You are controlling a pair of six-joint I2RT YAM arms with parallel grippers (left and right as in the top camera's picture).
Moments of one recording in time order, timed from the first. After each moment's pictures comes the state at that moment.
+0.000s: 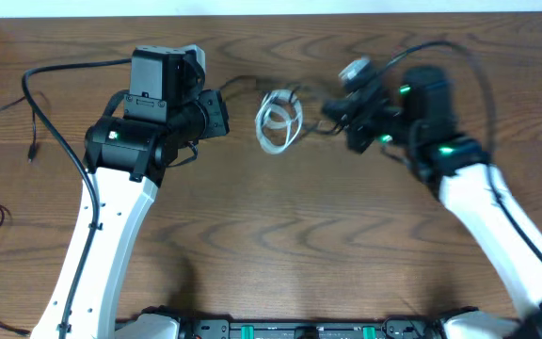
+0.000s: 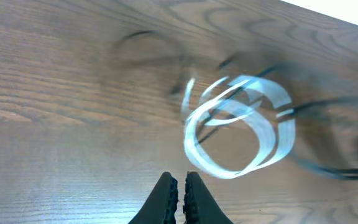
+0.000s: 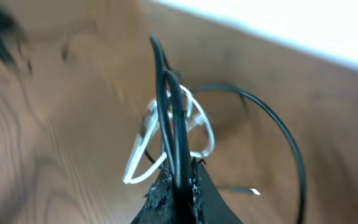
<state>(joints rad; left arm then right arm) -0.21 1.39 1.44 -0.91 0.18 -0.38 0.28 1.44 1.08 -0.15 -0.62 -0.08</state>
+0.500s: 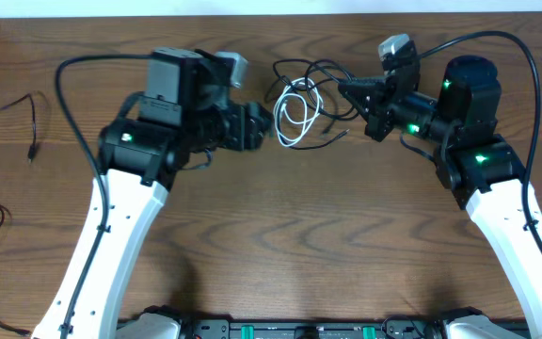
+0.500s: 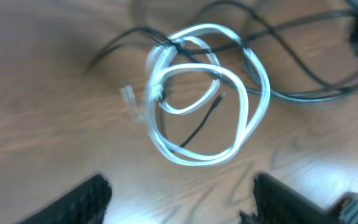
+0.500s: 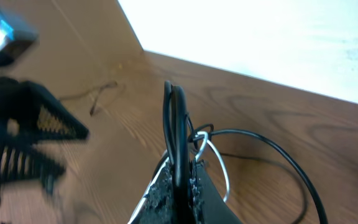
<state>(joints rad) -0.29 1.39 1.44 -0.89 0.41 -0.15 0.23 1.34 1.11 -0.11 -0.69 0.12</state>
